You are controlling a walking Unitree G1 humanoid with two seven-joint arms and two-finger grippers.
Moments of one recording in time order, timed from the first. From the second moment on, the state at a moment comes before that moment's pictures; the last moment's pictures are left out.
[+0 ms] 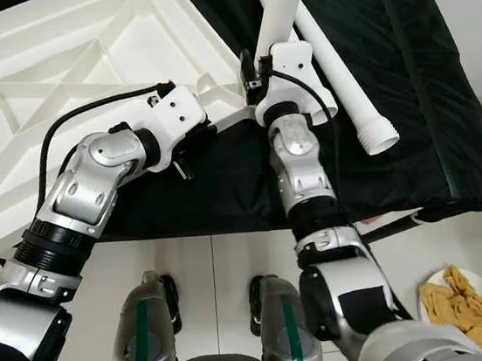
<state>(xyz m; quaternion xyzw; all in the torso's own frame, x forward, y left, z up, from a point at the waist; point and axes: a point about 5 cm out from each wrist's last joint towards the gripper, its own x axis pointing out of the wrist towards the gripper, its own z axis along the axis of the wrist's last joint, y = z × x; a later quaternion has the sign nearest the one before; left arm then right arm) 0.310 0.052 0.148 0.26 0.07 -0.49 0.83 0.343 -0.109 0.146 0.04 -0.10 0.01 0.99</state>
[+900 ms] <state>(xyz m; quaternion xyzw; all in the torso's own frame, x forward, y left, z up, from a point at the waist) 0.308 0.050 0.147 0.26 0.07 -0.49 0.83 0.335 -0.104 0.146 0.05 -0.09 0.02 0.99</state>
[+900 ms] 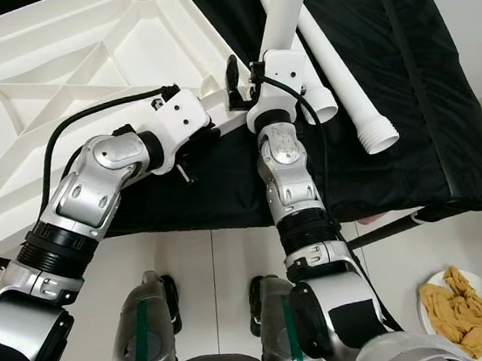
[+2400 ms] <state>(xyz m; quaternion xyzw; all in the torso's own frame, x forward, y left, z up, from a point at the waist) 0.309 0.049 0.149 0.26 0.07 -0.49 0.83 0.355 -0.177 0.152 -0.03 -0.06 0.30 0.95</state>
